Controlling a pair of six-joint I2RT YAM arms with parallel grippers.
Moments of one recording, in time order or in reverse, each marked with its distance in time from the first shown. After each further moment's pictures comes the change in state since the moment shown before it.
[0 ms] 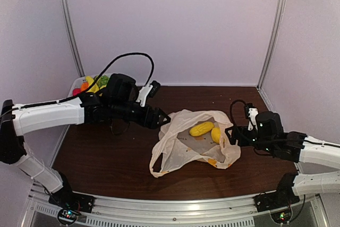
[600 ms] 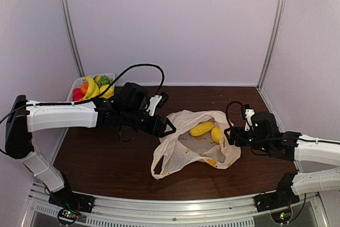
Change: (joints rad) left arm -0.049 0.133 0.000 0.018 -0.008 -0.036; right arm -0.019 0.085 -0.015 0.071 -0.015 0.003
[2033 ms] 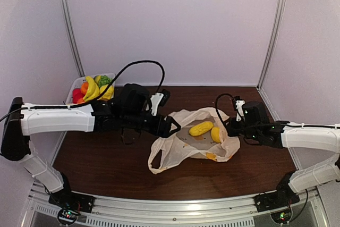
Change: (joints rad) left arm -0.080 -0.042 -0.011 0.062 -0.130 -0.063; right arm -0.088 0.251 0.132 0.111 -0.060 -0.110
